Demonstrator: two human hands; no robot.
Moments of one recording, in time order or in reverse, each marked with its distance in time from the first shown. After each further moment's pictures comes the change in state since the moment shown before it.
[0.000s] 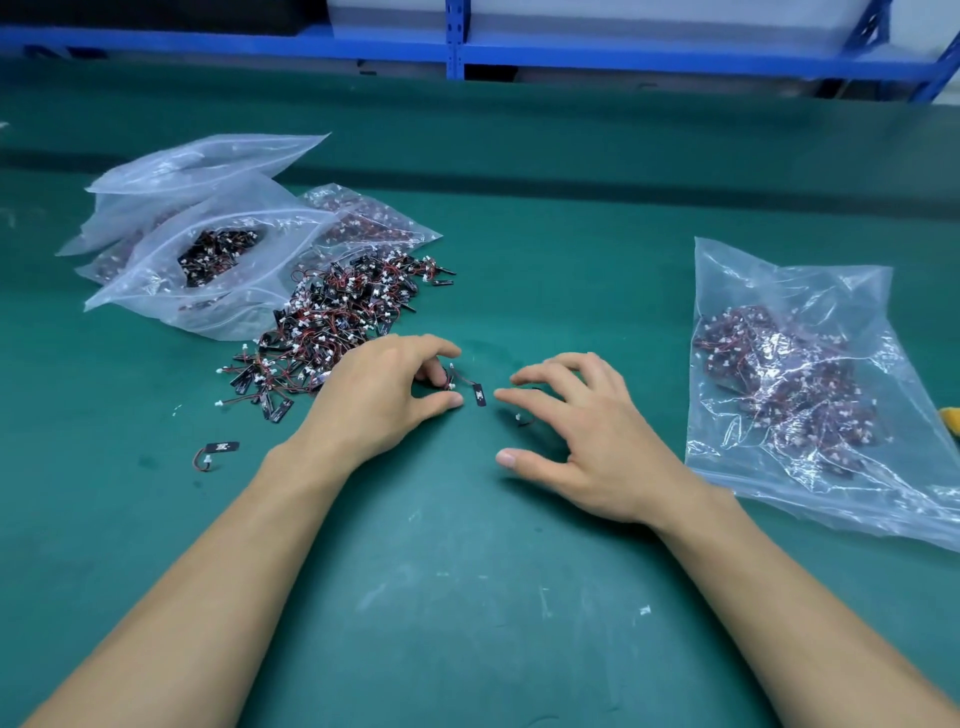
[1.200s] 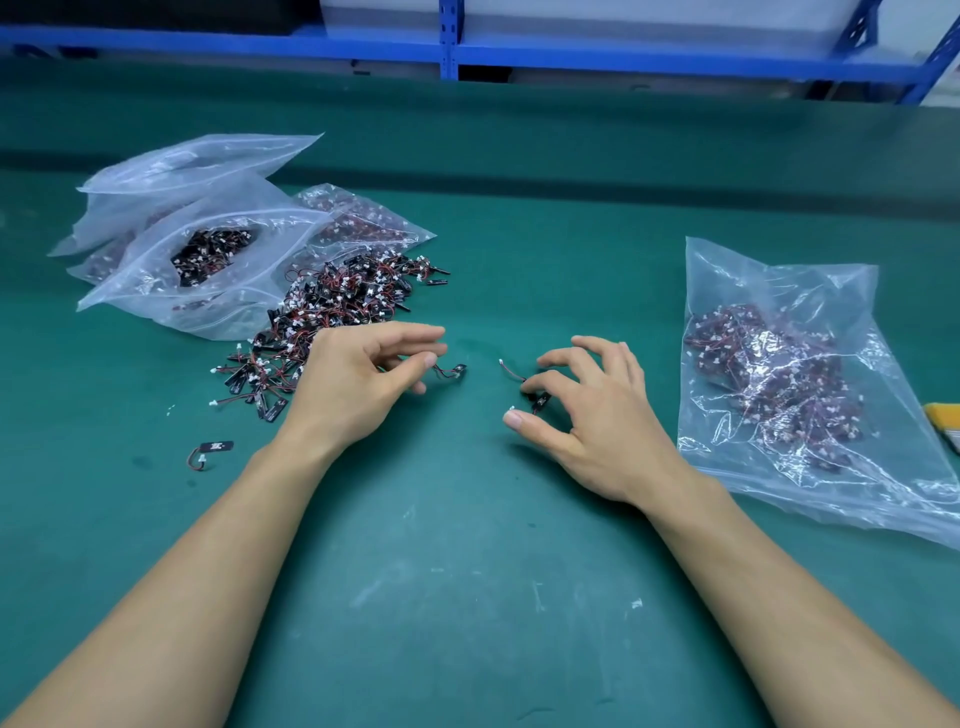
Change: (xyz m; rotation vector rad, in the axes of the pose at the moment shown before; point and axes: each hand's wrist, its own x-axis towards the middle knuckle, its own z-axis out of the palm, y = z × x) left_hand -0.005 -0.005 -0.002 -0.504 0.194 -0.111; right_hand 0.003 0.008 0.002 -0.013 0.065 0.219
